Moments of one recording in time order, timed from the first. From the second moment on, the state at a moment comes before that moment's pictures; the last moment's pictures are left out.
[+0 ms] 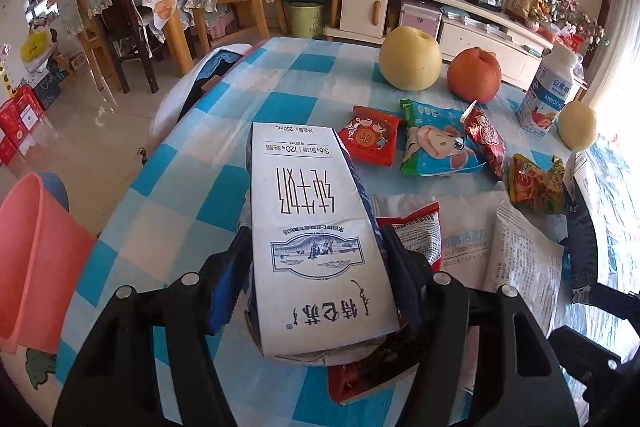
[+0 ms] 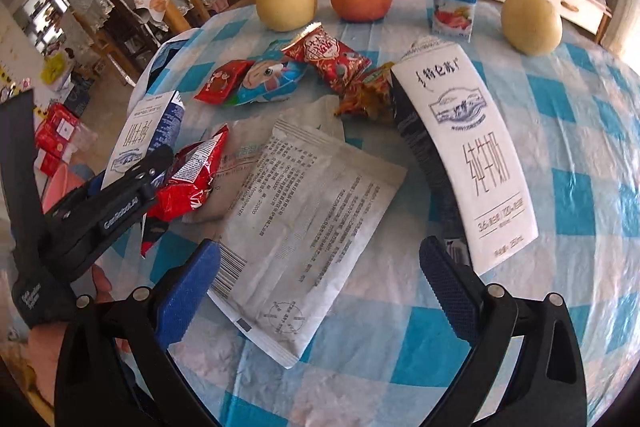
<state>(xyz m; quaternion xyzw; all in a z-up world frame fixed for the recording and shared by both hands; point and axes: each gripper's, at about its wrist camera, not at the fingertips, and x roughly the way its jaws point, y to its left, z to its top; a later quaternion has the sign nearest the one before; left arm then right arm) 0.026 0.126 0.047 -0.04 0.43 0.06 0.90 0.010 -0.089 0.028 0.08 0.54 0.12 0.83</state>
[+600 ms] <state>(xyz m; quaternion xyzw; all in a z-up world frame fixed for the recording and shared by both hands) -0.022 0.176 0.066 -0.11 0.38 0.00 0.92 0.032 -0.040 0.008 0.01 0.55 0.06 0.83</state>
